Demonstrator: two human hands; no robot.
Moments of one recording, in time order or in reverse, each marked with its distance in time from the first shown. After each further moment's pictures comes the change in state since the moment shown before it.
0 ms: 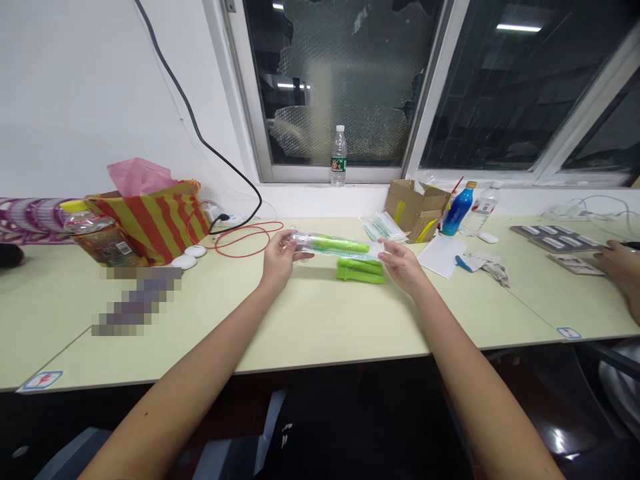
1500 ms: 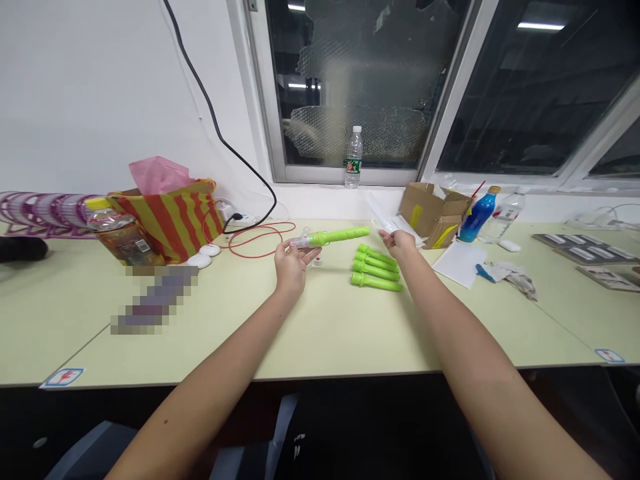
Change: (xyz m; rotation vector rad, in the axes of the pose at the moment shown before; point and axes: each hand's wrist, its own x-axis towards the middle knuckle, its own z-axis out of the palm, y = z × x) left_hand 0.006 -0.015 -0.005 -0.277 0.323 -0.186; right_hand 0.113 0.006 0.043 0.103 0.617 0.318
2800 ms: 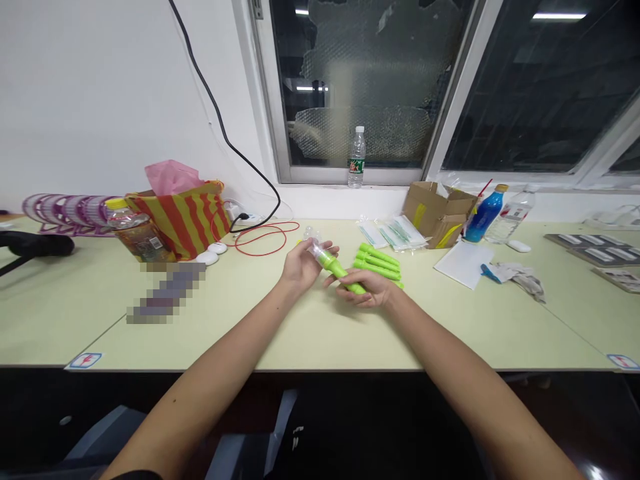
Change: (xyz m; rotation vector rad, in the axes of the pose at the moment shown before) left_hand -0.020 0.018 0.016 -0.227 -0.334 -0.381; right_hand -0.102 0.061 -0.028 -0.326 -1.560 0.607
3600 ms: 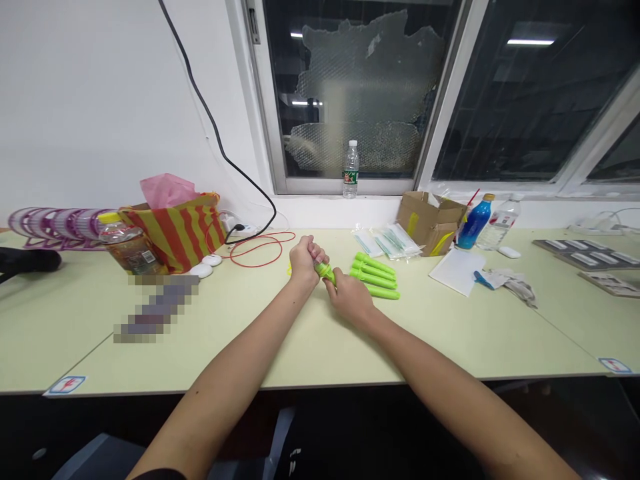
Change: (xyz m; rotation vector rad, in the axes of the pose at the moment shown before) left_hand 0.027 0.000 0.040 0.007 0.279 0.159; right_hand 0.039 0.027 0.026 -1.340 1.186 -0.314
